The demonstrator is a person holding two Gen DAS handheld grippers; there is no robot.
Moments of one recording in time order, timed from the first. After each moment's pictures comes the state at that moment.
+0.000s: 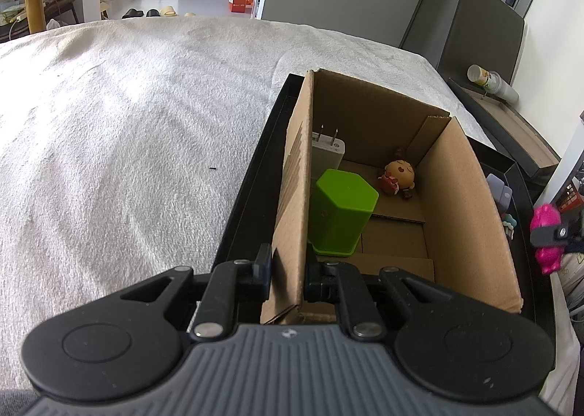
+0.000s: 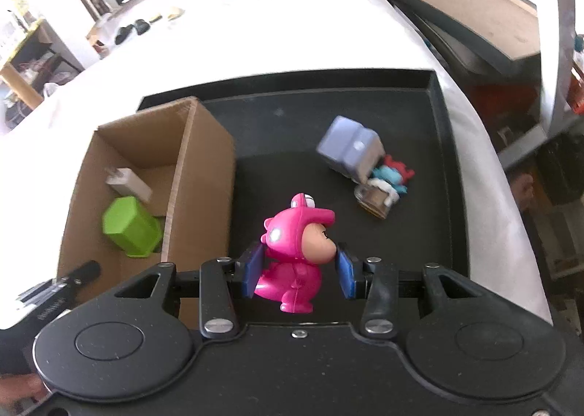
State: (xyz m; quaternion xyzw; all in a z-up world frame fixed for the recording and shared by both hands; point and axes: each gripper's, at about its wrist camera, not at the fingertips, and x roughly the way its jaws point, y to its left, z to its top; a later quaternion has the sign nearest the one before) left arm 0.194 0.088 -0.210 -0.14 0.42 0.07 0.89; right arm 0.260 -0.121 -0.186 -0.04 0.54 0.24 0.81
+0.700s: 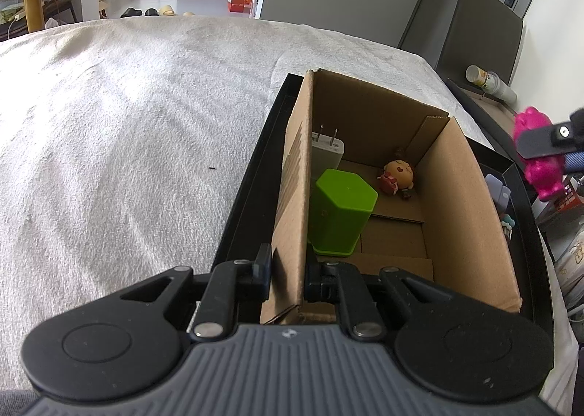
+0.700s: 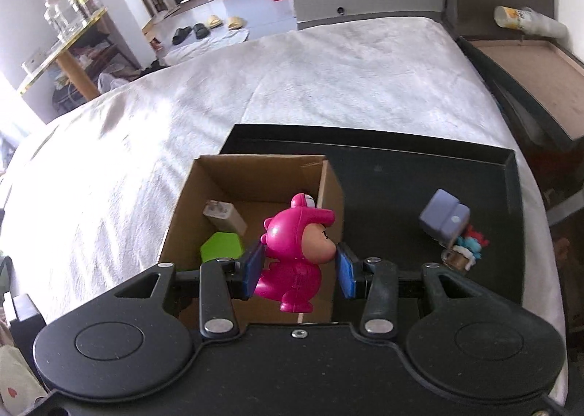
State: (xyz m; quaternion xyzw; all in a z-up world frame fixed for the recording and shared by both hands) left arm 0.195 0.086 -0.208 -0.15 0.42 0.07 0.89; right arm 0.249 -0.046 -0.131 -0.06 0.50 0.32 0.80
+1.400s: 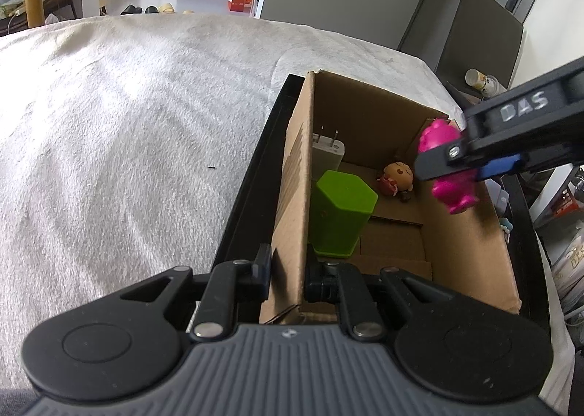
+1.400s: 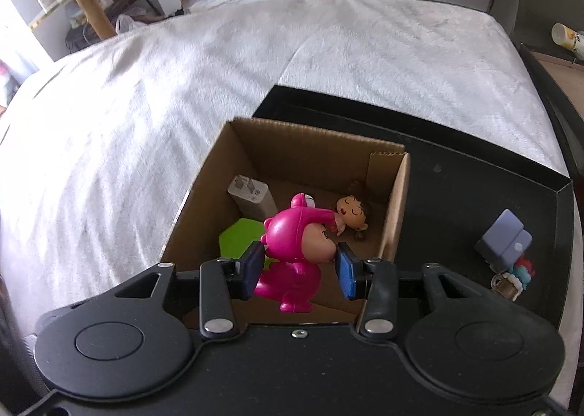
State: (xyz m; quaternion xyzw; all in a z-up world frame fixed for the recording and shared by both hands) left arm 0.195 0.091 -0.208 -0.16 0.42 0.07 0.89; right arm 0.248 0.022 -0.168 -0.14 0.52 0.36 0.76
